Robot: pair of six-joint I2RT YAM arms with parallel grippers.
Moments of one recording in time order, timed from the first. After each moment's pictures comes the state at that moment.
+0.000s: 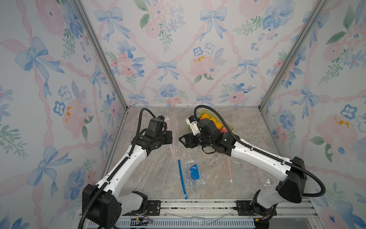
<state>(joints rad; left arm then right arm) -0.37 1.24 1.06 -0.62 0.09 -0.41 0.91 1.59 1.40 -0.40 -0.08 0.50</state>
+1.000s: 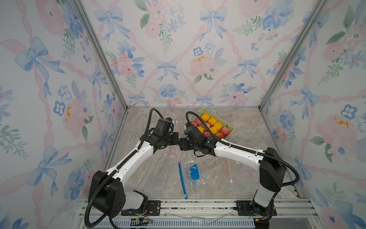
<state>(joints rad) -0.43 1.35 1.06 -0.55 0.16 -0.45 0.95 1.79 1.41 -0.42 0.16 0.64</state>
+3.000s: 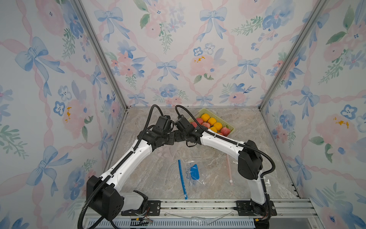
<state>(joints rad) -0.47 1.31 1.20 -0.81 -0.13 -0.28 0.89 2.10 1.85 -0.61 0.24 0.51</state>
